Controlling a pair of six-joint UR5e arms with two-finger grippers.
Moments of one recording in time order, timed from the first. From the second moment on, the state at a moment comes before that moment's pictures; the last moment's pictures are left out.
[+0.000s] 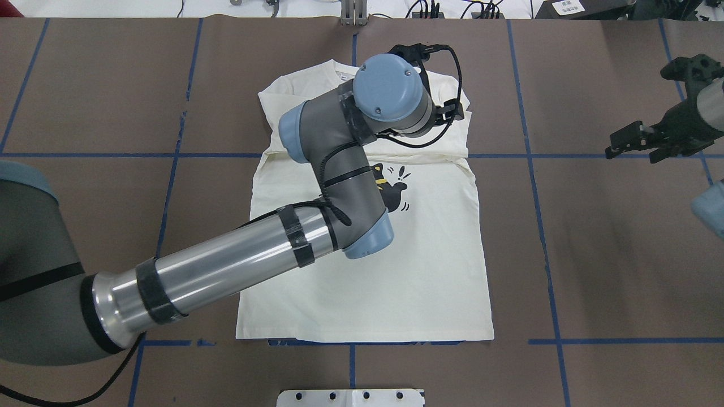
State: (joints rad) left arm -0.56 -2.68 -1.12 -2.08 -1.70 -1.37; right arm 1.07 -1.49 1.76 -1.22 2.26 0.84
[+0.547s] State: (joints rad) left arm -0.59 -2.15 -1.83 -1.80 -1.80 -1.14; right arm 0.68 -1.56 1.96 -1.13 1.99 1.33
